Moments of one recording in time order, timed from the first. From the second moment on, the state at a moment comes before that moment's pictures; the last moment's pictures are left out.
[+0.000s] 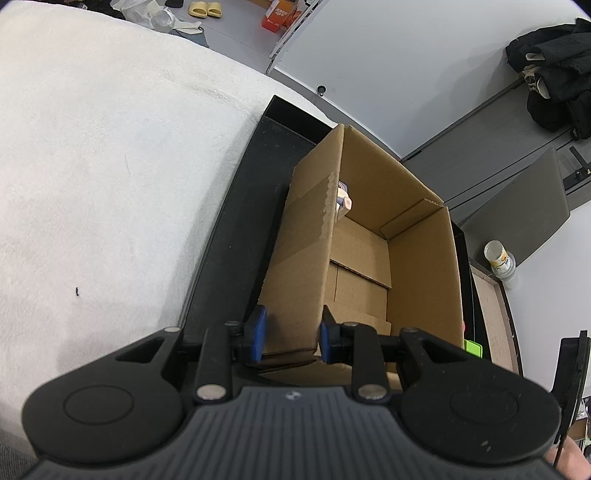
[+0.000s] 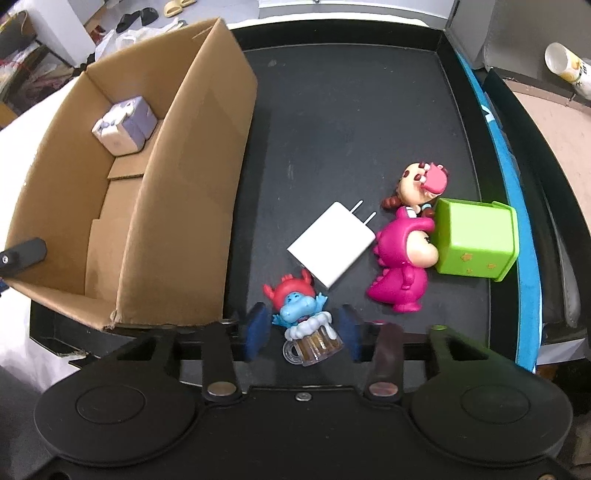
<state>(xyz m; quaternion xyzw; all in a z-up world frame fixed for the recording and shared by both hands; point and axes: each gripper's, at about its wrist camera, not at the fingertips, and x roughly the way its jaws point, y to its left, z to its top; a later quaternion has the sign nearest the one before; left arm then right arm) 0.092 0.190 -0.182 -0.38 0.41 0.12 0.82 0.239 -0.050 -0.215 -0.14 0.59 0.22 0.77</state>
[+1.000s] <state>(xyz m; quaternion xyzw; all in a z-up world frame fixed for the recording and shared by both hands) 0.092 0.192 -0.183 -0.39 0.41 0.12 0.82 0.260 -0.063 -0.231 -0.09 0.64 0.15 0.75</state>
